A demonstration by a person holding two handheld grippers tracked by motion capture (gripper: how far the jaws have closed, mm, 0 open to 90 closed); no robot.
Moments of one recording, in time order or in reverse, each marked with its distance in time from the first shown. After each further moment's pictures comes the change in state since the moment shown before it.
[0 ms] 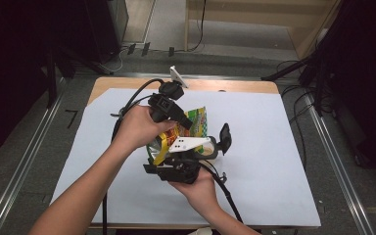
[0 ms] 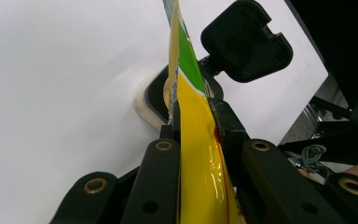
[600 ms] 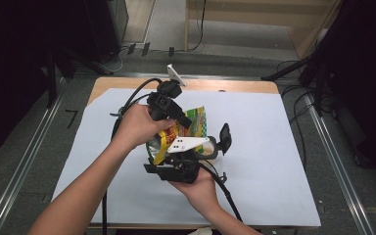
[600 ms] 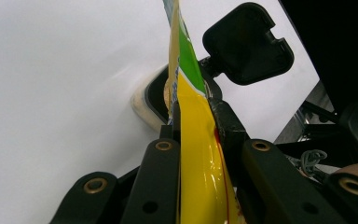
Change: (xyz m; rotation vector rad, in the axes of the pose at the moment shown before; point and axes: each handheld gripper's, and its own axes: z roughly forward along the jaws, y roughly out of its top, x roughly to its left) left arm 0.011 0.003 0.001 0.011 -0.043 -0.052; right arm 0.001 0.002 0.000 0.016 -0.030 -0.045
